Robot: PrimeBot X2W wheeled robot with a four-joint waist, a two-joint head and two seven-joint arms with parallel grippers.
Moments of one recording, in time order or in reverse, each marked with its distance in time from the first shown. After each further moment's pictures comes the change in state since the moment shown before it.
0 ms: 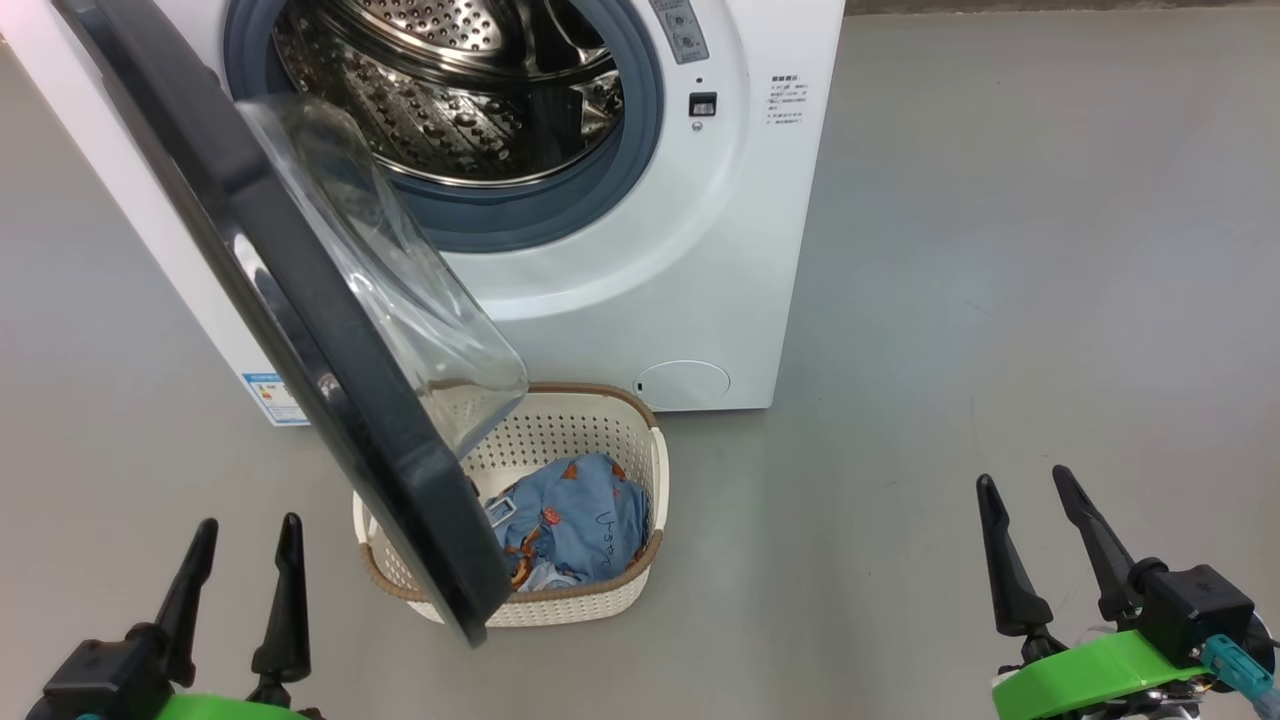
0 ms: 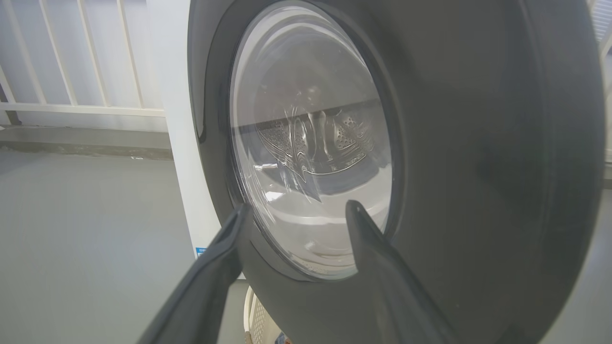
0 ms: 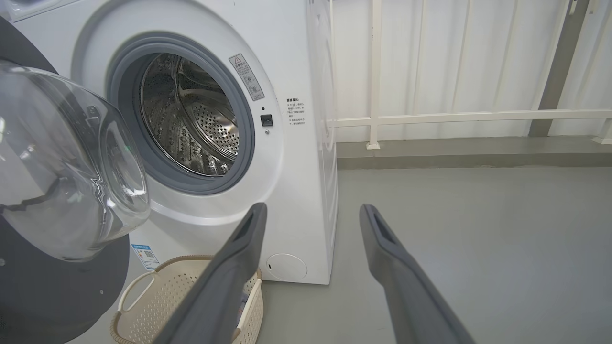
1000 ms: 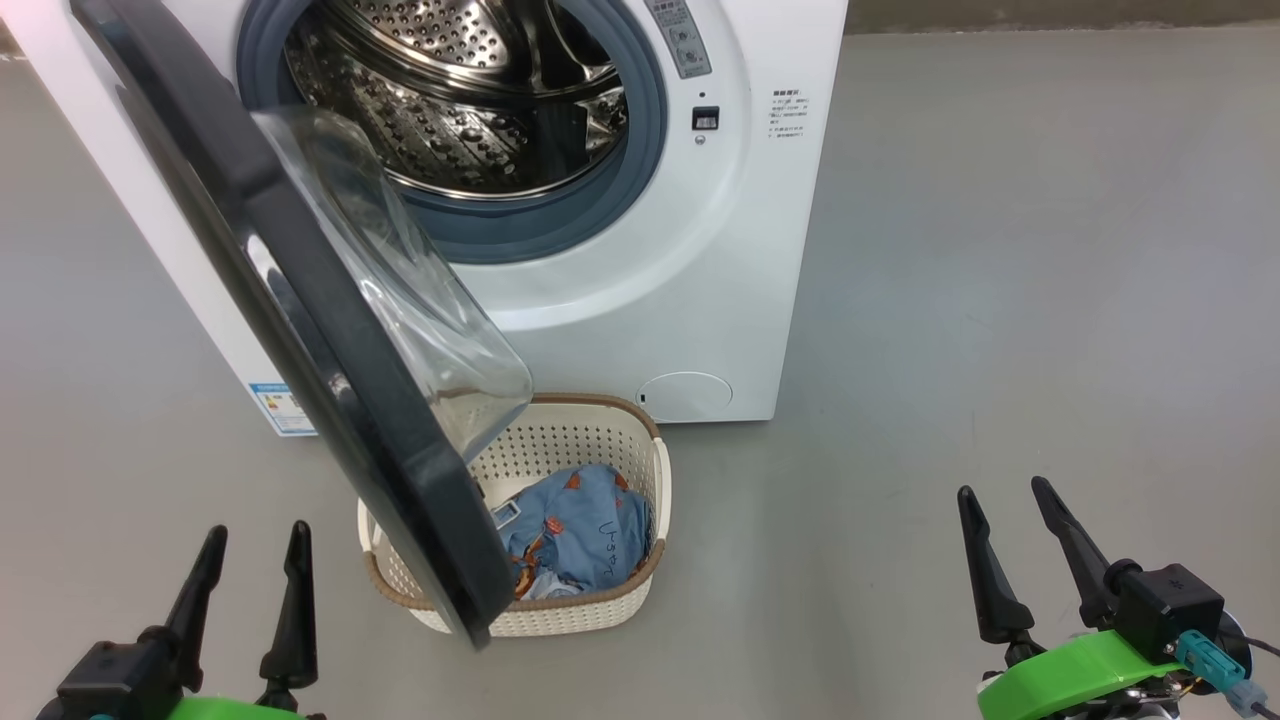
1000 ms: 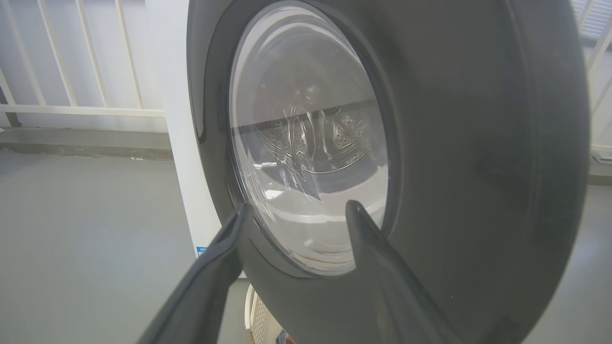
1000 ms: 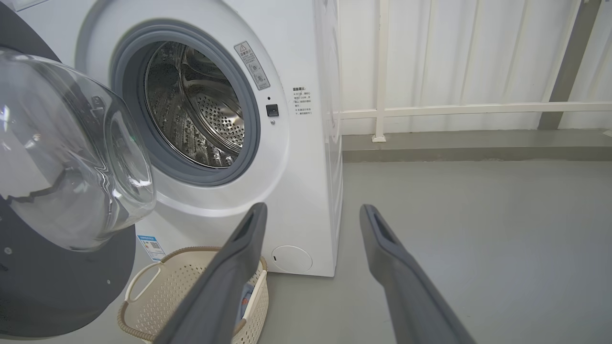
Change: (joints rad) left arm 0.000 0.001 -0.012 0.019 0.007 0.000 0.000; right arm -0.019 0.000 0.013 0.065 -0.004 0.000 0.000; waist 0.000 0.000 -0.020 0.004
